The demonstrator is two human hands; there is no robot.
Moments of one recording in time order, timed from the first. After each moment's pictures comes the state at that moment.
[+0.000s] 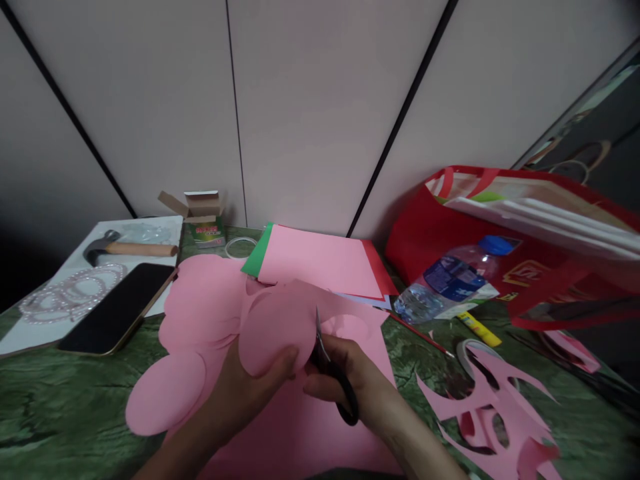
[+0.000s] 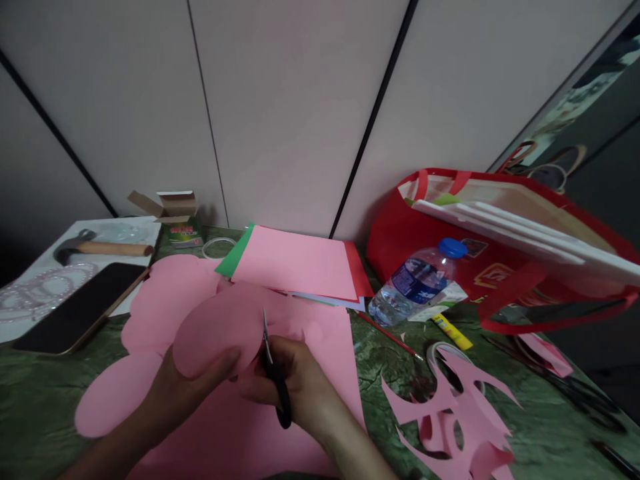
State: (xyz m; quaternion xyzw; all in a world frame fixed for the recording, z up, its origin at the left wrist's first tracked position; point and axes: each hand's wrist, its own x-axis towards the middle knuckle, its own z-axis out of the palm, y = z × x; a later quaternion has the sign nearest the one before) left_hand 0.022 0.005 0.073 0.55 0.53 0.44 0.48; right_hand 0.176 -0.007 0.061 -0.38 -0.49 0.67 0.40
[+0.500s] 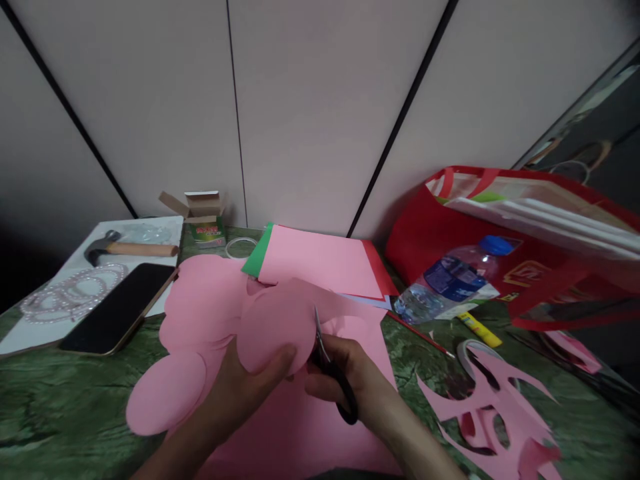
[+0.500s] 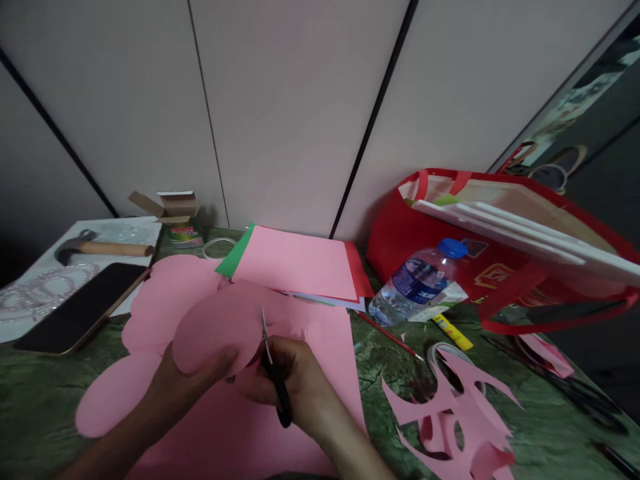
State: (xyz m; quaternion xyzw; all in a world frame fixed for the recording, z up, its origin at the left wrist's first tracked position) left_hand 0.029 0.000 0.086 0.48 0.56 0.46 0.49; right_hand 0.174 -0.007 0.061 -0.40 -0.50 0.66 0.40
